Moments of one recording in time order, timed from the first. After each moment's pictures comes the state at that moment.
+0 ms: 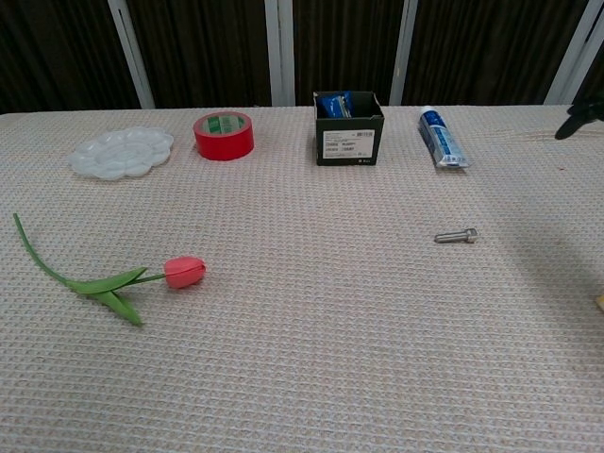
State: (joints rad) left arm 0.01 -0.99 -0.01 -1.79 1.54 1.56 0.05; right arm 0.44 -1.14 0.23 -2.01 -0.97 1.12 -0.67
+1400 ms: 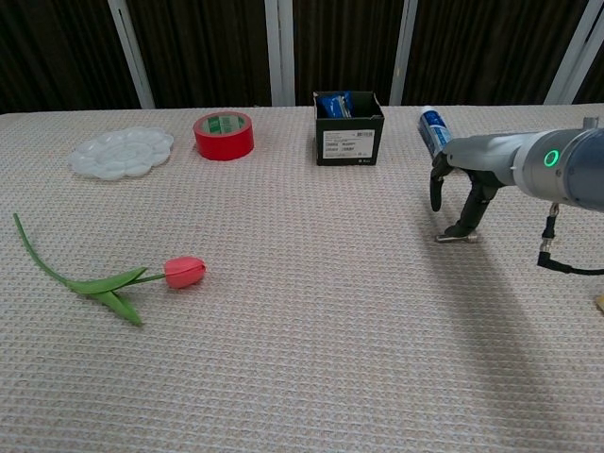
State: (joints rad) left arm 0.01 -0.98 -0.02 -1.79 1.51 1.56 0.04; right arm 0.93 -1.51 0.25 -1.69 -0.32 1.12 -0.88
